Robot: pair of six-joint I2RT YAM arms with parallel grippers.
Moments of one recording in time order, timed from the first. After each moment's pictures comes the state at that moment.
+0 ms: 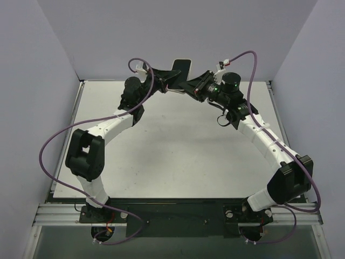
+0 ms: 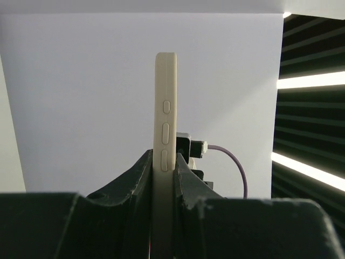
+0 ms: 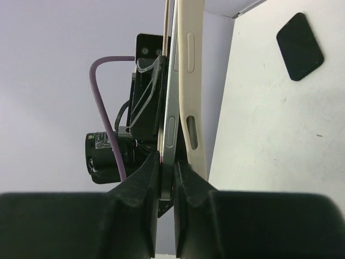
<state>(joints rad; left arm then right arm) -0.46 1.80 1.36 0.70 0.39 -1.77 0.44 1.49 1.34 0.02 -0.35 1.17</state>
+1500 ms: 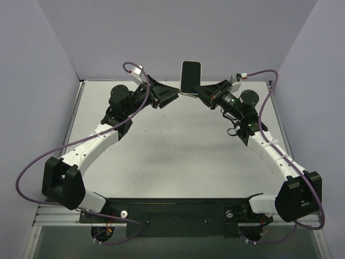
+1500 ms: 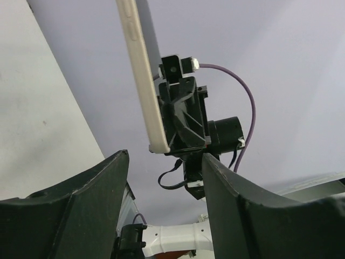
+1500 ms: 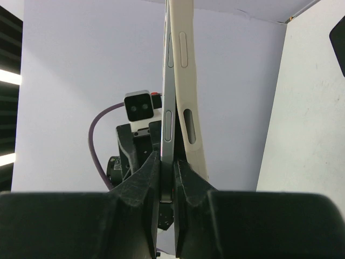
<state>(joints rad) -0.46 1.43 1.15 0.47 0.56 -1.33 0.31 1.30 0.99 0.44 -0.47 1.47</state>
